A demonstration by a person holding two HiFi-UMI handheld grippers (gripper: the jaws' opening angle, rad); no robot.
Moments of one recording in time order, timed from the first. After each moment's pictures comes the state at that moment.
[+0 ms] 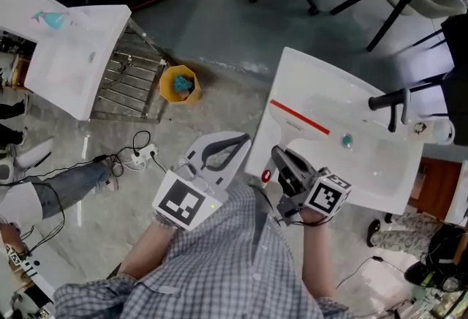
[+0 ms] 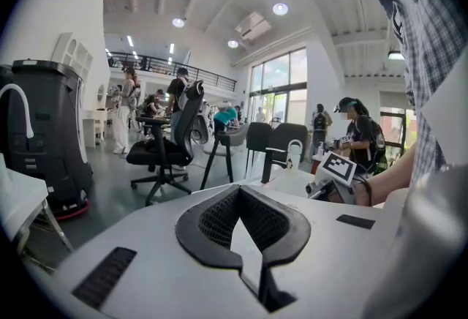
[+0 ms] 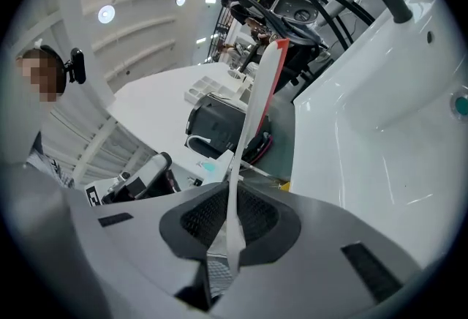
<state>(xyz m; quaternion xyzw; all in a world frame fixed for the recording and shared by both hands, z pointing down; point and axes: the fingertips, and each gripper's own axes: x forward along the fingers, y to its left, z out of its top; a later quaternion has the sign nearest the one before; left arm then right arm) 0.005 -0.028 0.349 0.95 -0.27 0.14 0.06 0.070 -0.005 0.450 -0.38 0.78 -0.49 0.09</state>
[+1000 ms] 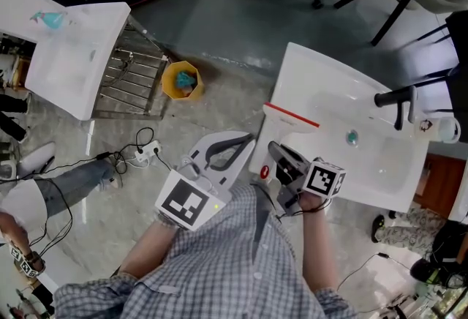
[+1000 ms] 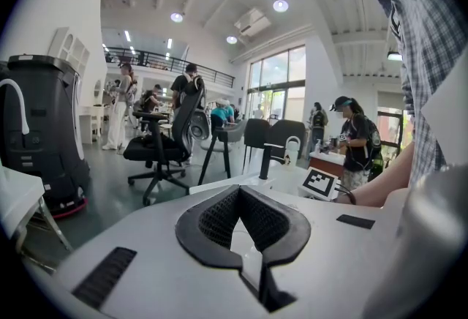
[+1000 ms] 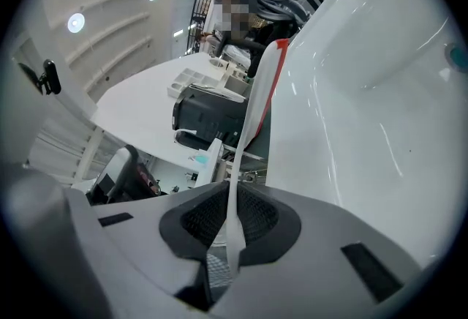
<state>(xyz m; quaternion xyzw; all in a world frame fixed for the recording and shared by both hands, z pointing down) 0.005 -0.029 0.360 0.95 -0.26 0.15 0.07 0.056 -0.010 0.510 -0.36 0.73 -0.58 0.07</state>
